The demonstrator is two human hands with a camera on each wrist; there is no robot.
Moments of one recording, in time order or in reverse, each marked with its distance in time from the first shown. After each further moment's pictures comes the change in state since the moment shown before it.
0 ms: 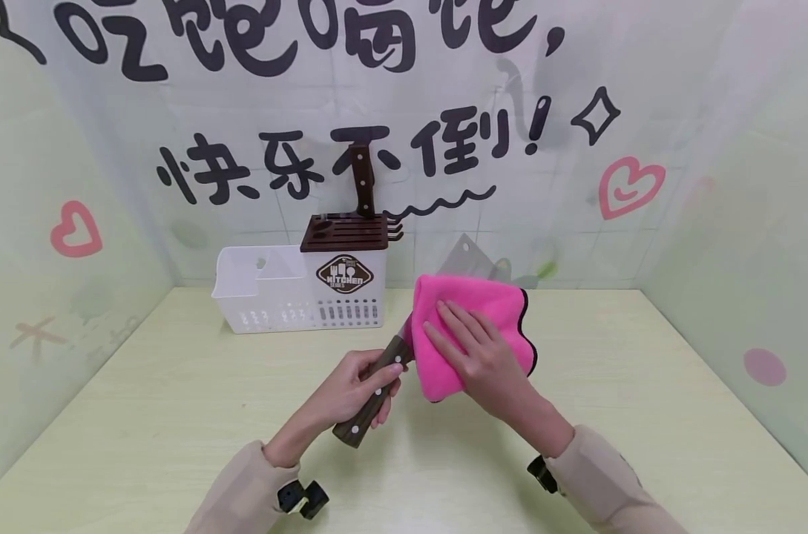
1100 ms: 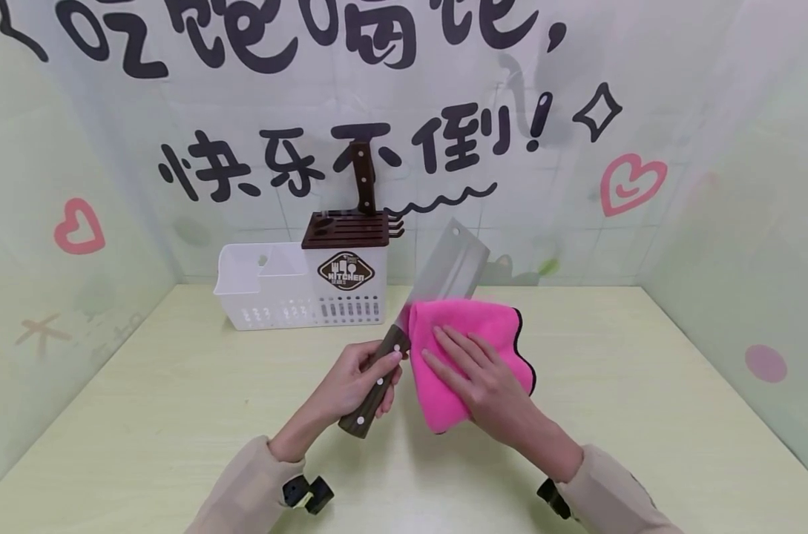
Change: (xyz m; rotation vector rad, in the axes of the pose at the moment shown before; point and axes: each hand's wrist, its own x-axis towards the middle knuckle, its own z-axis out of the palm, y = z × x) left_hand 0.003 0.003 0.004 -0.070 0.094 0.009; right_hand -0.017 -0.021 -0.012 0.134 -0.085 0.015
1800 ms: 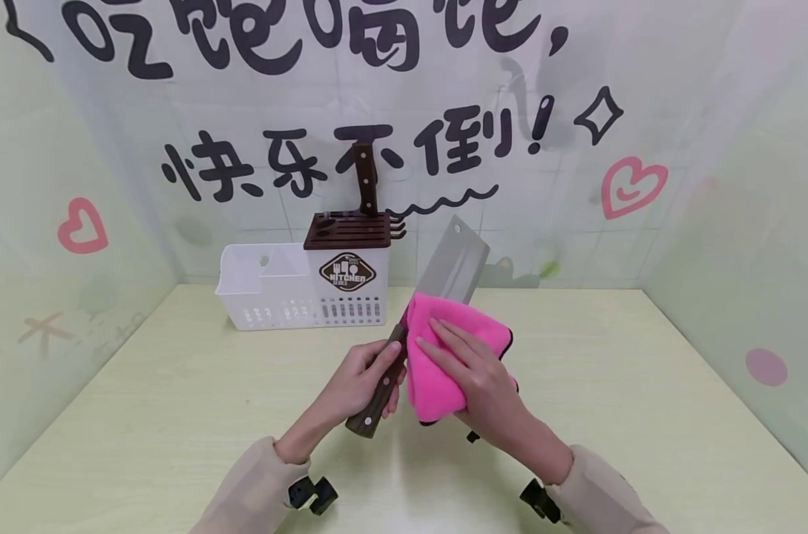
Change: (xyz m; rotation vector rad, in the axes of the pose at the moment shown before) left_hand 0.002 0.001 0.006 0.040 0.034 0.000; right_hand 0.017 -0.012 -0.004 0.235 0.139 0.172
